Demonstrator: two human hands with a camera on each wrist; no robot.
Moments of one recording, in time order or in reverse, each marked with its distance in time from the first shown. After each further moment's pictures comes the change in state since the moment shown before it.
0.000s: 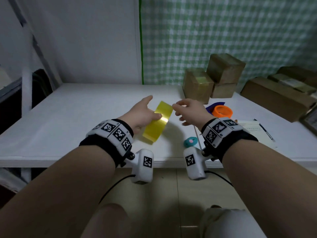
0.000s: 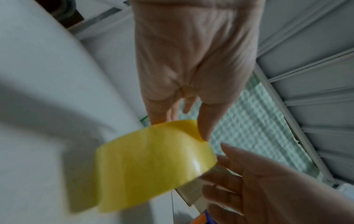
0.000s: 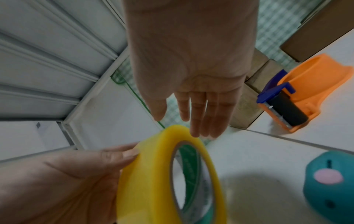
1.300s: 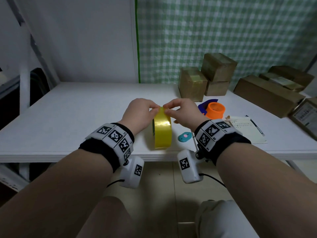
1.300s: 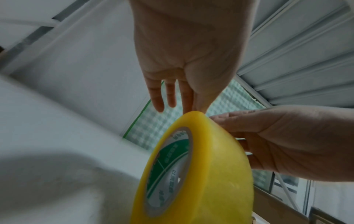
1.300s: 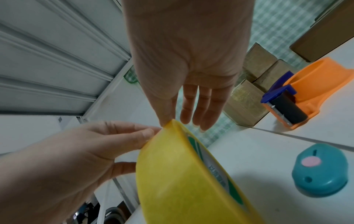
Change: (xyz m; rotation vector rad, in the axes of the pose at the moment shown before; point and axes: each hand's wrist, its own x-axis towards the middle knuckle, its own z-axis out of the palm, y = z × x) left_hand -0.025 -0.002 0.008 0.613 0.214 0.406; right_hand -0.027 0.002 0.008 -0.065 -0.005 -0.193
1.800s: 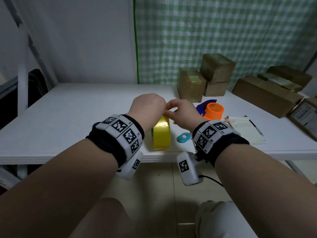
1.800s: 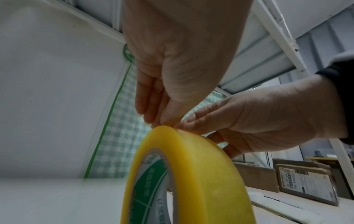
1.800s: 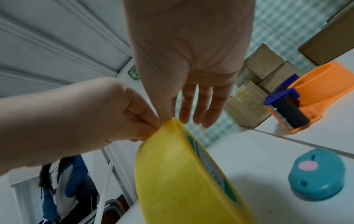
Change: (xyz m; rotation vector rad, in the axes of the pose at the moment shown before) left_hand 0.003 0.049 -0.011 0.791 -0.188 0.160; right_hand 0.004 0.003 0.002 -0.081 -0.009 -0.048
